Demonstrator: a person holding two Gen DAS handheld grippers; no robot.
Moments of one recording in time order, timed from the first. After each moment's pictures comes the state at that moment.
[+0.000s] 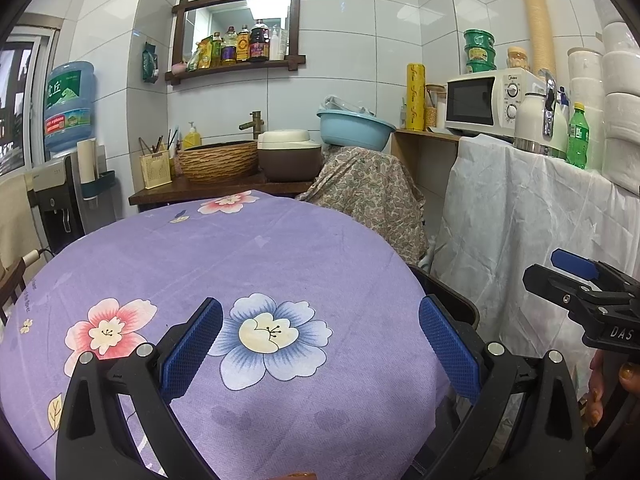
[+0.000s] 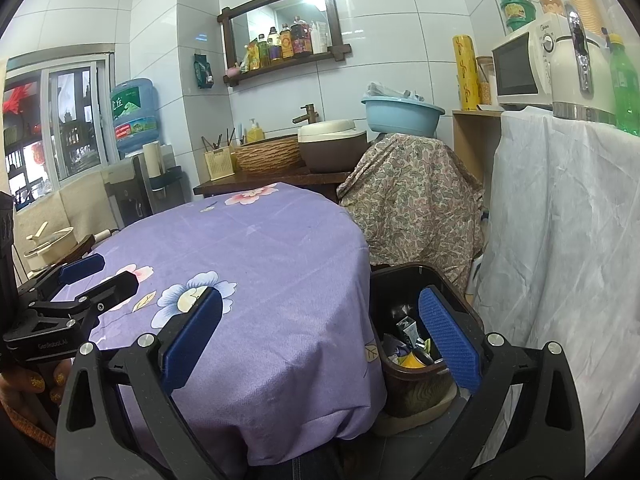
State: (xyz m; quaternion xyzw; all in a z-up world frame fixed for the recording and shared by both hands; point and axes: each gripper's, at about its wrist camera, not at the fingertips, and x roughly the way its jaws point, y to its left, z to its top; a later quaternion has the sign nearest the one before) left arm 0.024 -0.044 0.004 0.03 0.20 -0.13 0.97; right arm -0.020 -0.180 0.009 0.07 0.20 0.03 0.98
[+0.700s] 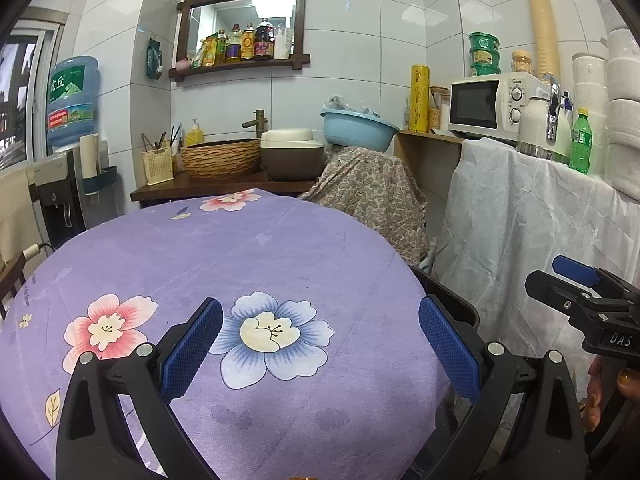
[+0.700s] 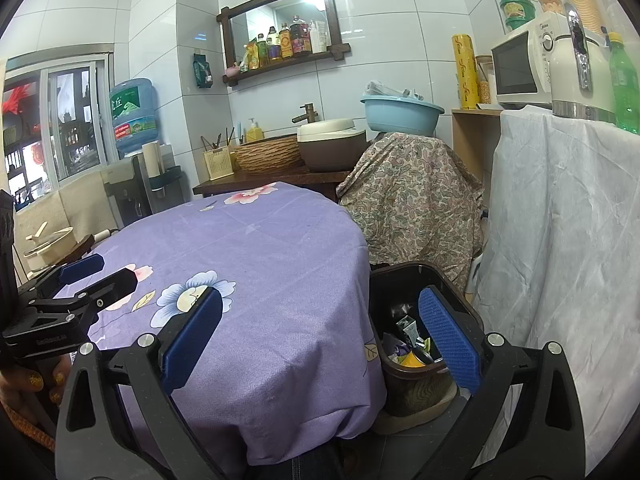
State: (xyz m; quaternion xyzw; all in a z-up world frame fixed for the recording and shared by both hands) left arm 0.024 -0.038 0.003 0.02 0.21 -0.13 0.97; right arm -0.019 -0.179 0.008 0.08 0.20 0.03 0.98
